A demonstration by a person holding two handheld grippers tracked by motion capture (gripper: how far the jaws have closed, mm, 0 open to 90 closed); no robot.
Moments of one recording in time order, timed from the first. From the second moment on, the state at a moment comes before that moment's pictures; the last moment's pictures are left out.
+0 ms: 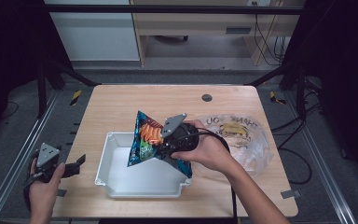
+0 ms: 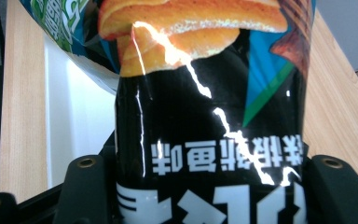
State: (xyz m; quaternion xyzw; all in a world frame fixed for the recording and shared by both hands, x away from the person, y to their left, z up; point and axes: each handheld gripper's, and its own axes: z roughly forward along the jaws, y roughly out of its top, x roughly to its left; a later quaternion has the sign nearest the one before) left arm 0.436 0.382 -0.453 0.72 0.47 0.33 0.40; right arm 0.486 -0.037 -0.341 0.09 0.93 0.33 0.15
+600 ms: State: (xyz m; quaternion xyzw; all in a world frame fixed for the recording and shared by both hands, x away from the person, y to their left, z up) left arm 0.436 0.382 -0.453 0.72 0.47 0.33 0.40; right arm 0.484 -0.025 -0.349 0.08 0.93 0.33 0.15
